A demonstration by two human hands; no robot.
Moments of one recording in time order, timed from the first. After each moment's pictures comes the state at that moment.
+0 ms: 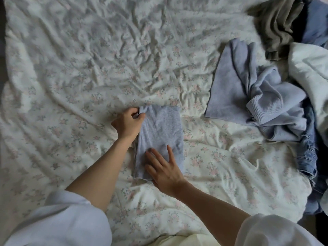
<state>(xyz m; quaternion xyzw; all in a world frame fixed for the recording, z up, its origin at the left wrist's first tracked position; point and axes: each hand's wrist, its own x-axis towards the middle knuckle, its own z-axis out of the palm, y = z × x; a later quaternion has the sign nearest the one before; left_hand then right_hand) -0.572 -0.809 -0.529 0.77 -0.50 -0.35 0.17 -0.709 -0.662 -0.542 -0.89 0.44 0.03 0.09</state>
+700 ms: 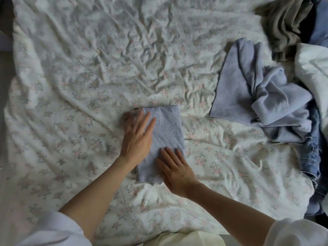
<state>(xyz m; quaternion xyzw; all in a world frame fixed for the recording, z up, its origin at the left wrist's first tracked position) -0.557 -0.751 -0.538 0.53 -0.84 -0.10 0.07 -0.730 -0.652 -0.537 -0.87 0.47 0.04 0.18</state>
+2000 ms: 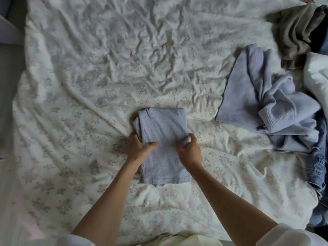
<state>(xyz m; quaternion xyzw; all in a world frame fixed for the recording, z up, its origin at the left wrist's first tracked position) -0.557 -0.733 -0.552 0.75 -0.28 -0.57 0.18 -0.720 -0.718 -0.527 -0.39 0.80 -0.08 0.45</state>
